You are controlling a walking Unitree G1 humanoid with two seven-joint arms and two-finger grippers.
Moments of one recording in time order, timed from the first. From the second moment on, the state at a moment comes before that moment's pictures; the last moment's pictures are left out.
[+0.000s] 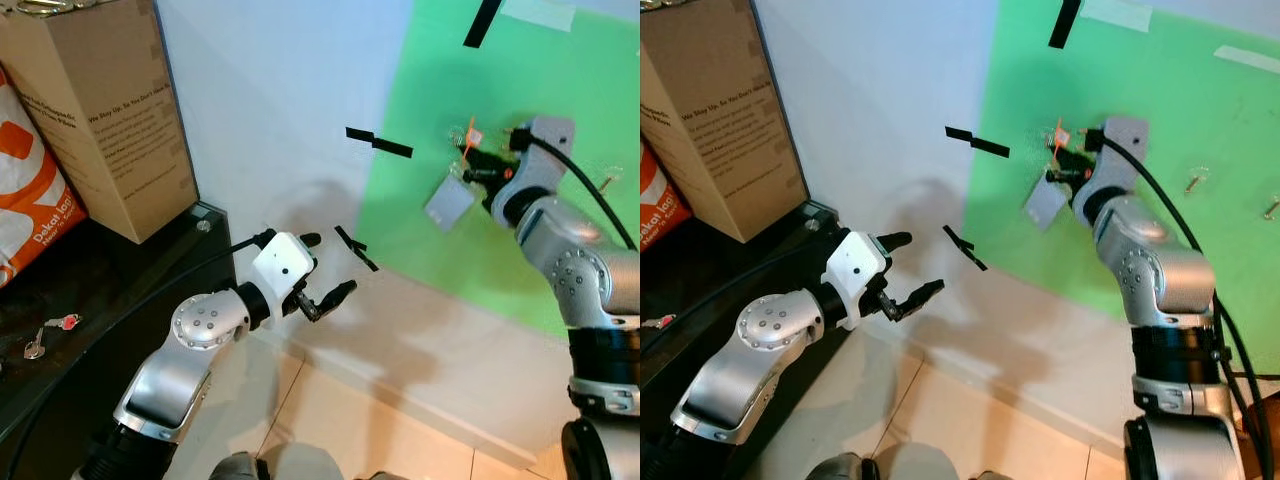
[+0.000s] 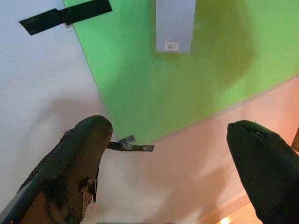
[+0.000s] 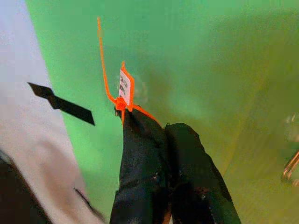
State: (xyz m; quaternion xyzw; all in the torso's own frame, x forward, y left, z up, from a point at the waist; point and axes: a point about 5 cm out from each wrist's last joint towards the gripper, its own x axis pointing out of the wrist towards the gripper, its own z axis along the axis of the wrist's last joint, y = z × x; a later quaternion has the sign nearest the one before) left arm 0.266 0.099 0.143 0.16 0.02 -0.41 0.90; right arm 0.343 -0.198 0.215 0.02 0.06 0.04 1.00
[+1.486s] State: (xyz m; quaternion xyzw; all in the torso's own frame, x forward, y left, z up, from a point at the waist) left arm 0.265 0.094 0.142 0.16 0.02 -0.41 0.90; right arm 0.384 -0.191 0.255 0.02 0.16 0.12 0.98
